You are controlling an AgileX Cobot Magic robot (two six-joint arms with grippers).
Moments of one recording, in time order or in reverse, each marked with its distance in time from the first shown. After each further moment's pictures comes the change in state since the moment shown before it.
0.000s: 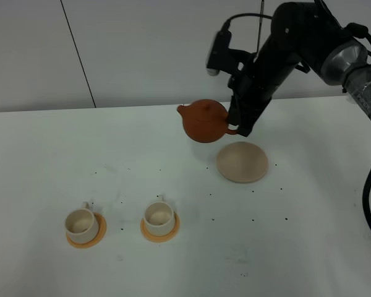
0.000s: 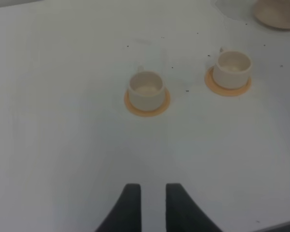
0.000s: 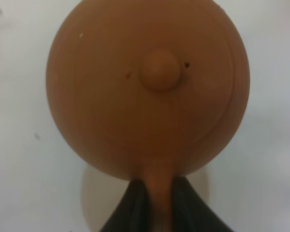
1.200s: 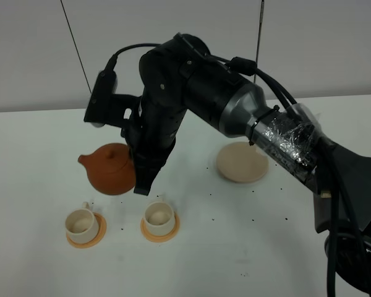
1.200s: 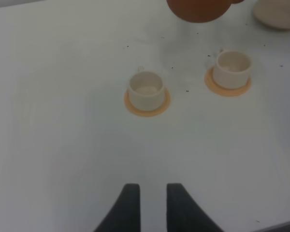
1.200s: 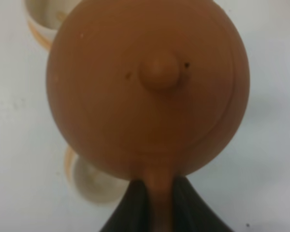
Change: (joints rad) left arm 0.000 0.000 0.000 0.000 0.000 0.000; right arm 0.416 -0.052 0.022 -0.187 0.006 0.315
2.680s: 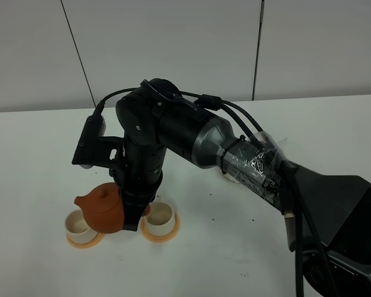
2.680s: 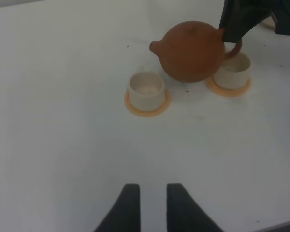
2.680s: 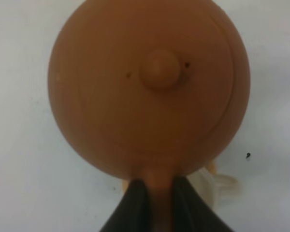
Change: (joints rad) left arm 0.000 0.000 0.000 0.000 0.000 0.000; right arm 0.059 0.083 0.022 0.004 0.001 0.042
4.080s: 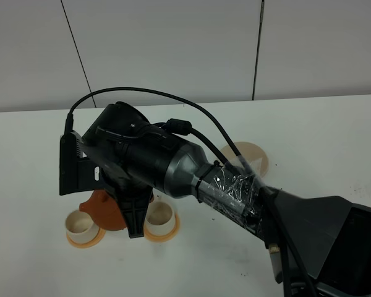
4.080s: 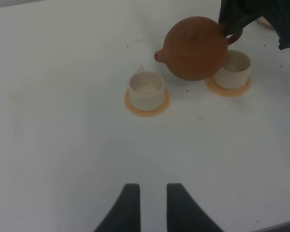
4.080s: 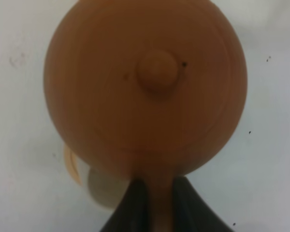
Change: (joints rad) left arm 0.000 0.000 0.000 0.000 0.000 0.000; right arm 0.115 0.000 0.000 -0.335 0.000 -0.045
